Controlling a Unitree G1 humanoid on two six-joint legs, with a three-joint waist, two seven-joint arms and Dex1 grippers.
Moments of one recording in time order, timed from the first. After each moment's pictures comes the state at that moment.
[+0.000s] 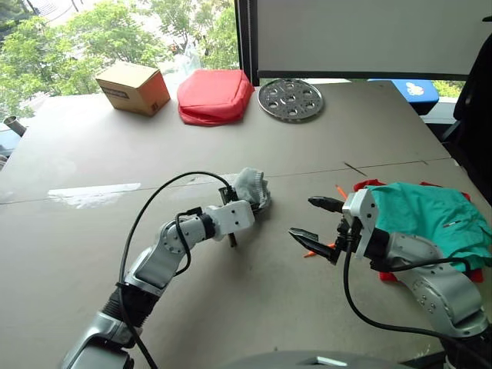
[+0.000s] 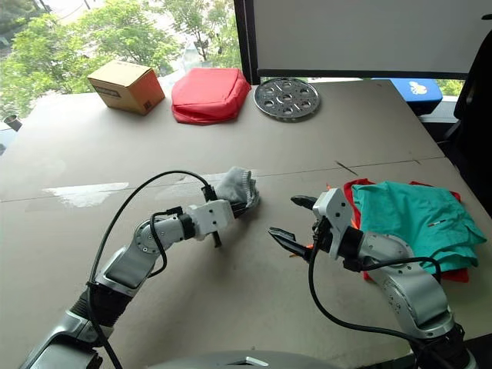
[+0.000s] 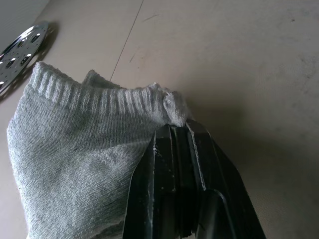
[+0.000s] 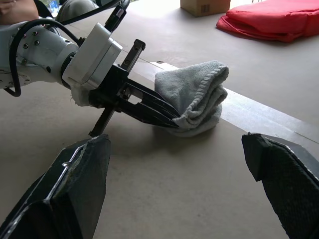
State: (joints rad) left arm -0.27 0.60 -0.30 0.03 0.11 -0.12 -0.70; right arm -0.04 -0.49 0.13 -0.58 0.47 0.55 0.66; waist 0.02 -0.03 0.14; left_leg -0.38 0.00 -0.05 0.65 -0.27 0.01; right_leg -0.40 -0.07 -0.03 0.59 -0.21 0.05
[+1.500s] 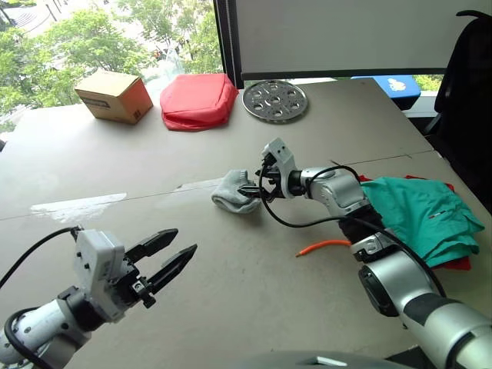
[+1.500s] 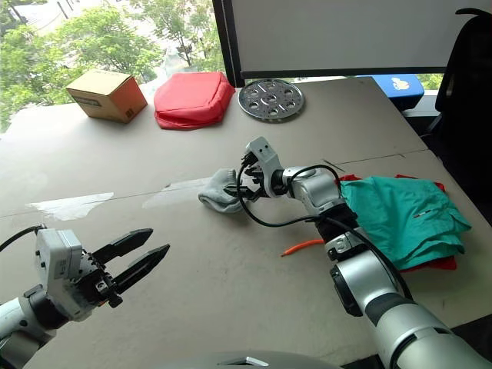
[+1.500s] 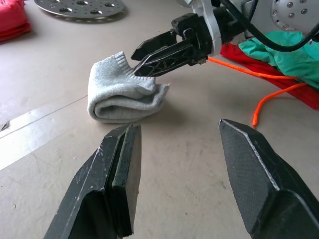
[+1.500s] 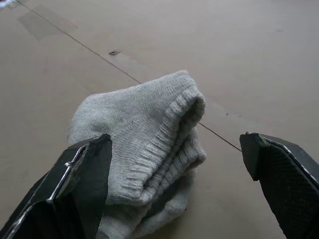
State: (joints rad) left arm 0.66 0.60 0.60 -0.81 -0.79 0.44 -0.76; right arm -0.91 -0.02 0.26 0.60 0.22 0.64 0.73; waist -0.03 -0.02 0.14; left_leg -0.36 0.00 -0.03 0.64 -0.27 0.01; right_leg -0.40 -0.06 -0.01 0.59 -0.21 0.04
